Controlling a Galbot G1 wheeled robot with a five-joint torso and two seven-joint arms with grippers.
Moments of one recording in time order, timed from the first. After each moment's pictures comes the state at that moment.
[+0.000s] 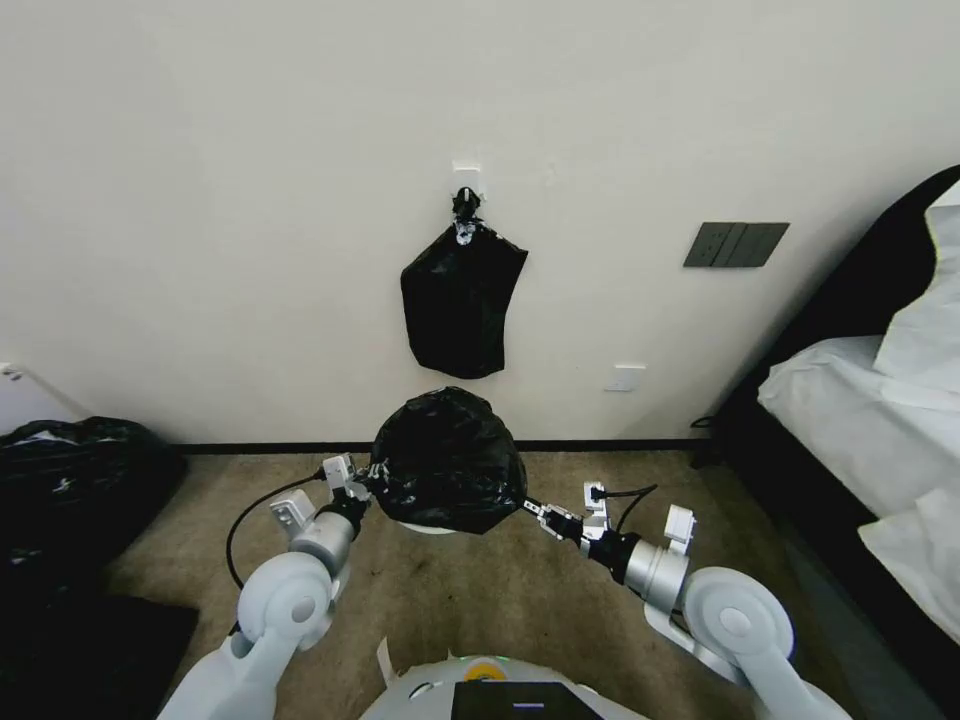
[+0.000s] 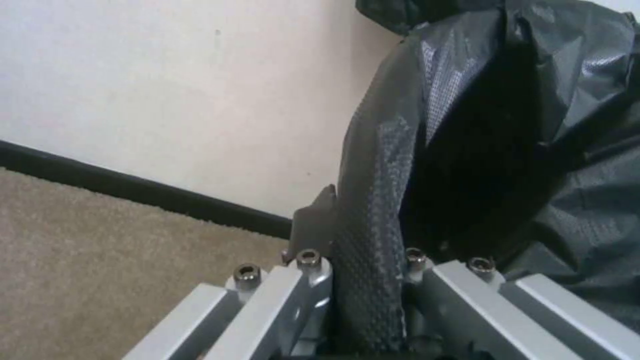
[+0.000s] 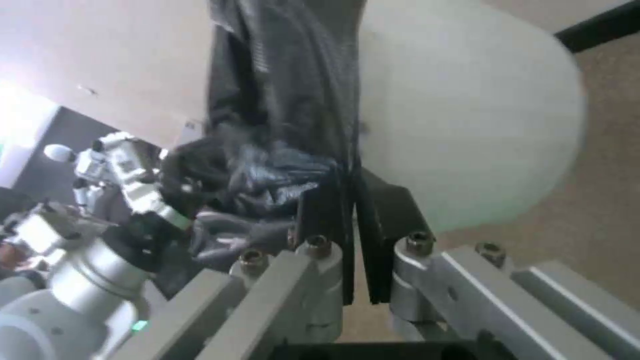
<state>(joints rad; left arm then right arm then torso) 1.48 -1.09 -0.45 -2.26 -0.99 0.32 -0.40 -1.58 1.08 0.57 2.30 1.34 -0.70 -0.03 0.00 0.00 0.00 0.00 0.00</state>
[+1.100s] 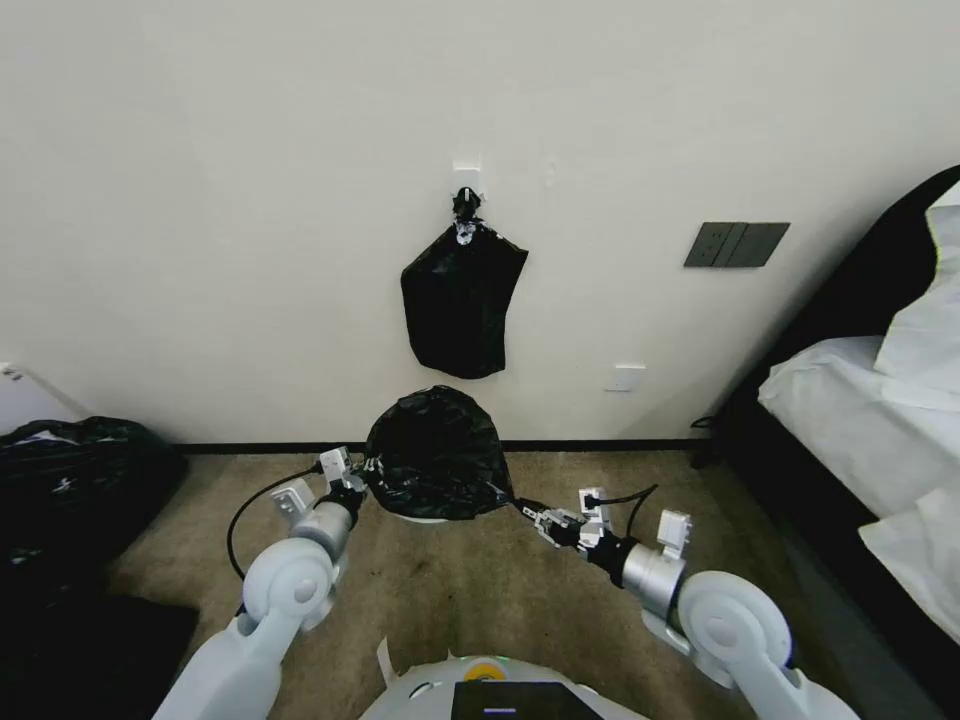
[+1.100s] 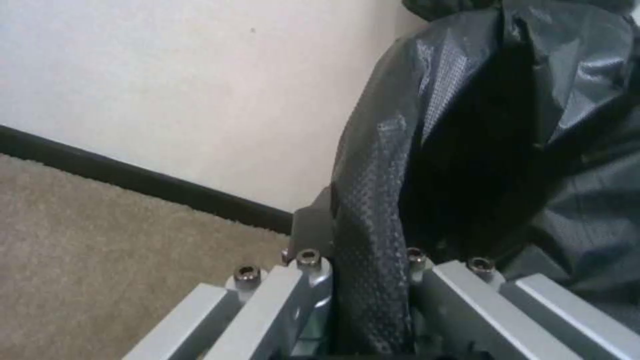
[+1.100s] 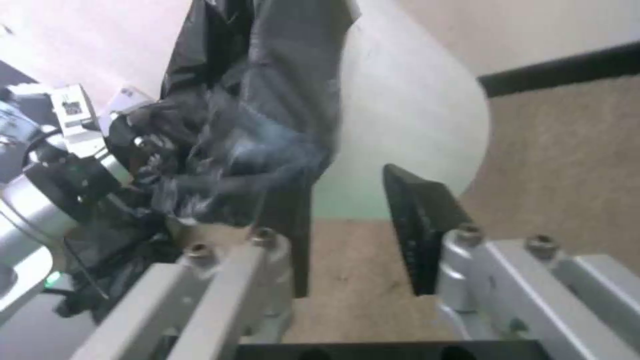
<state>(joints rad) 1.40 -1.08 -0.43 -2.20 -1.02 0.34 -0.47 -1.61 1.04 0.56 2.35 1.10 -0.64 -0.06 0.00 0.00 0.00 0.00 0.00</state>
